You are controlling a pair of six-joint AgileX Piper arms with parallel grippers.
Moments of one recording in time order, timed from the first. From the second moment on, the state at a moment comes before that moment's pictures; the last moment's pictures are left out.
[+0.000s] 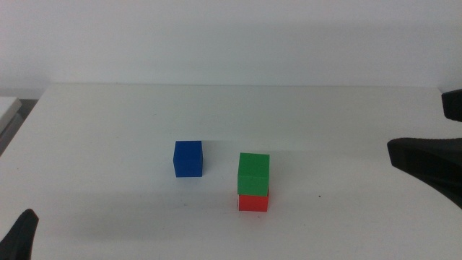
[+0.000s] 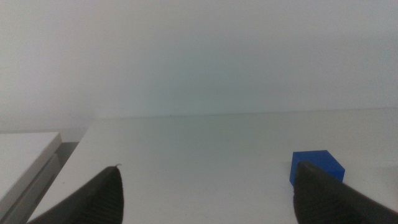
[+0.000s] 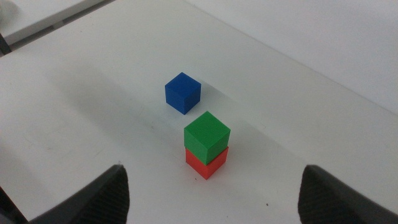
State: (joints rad) left arm -0.09 0.00 0.00 -0.01 0.13 -0.02; right arm 1.00 0.80 -1.04 -0.39 0.91 0.35
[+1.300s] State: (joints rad) left arm -0.38 1.83 -1.54 -0.05 1.03 -0.29; right arm 1.00 0.80 -1.04 -0.38 0.90 0.35
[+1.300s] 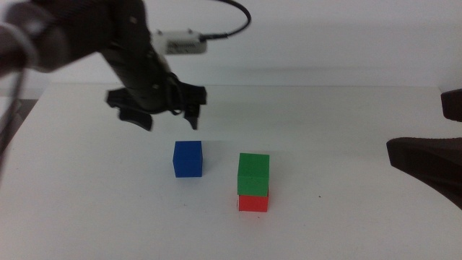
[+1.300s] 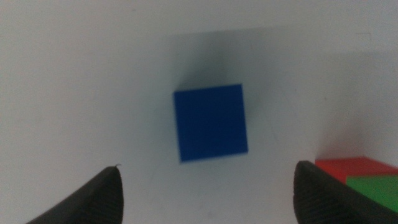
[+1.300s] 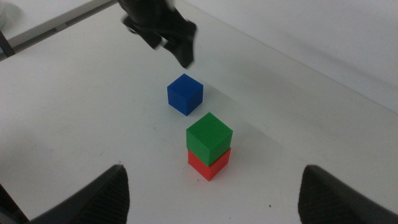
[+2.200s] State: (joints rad) left arm -0.41 2.01 -1.61 -0.03 1.06 -0.33; right arm 1.00 0.80 -1.04 -0.38 0.90 0.35
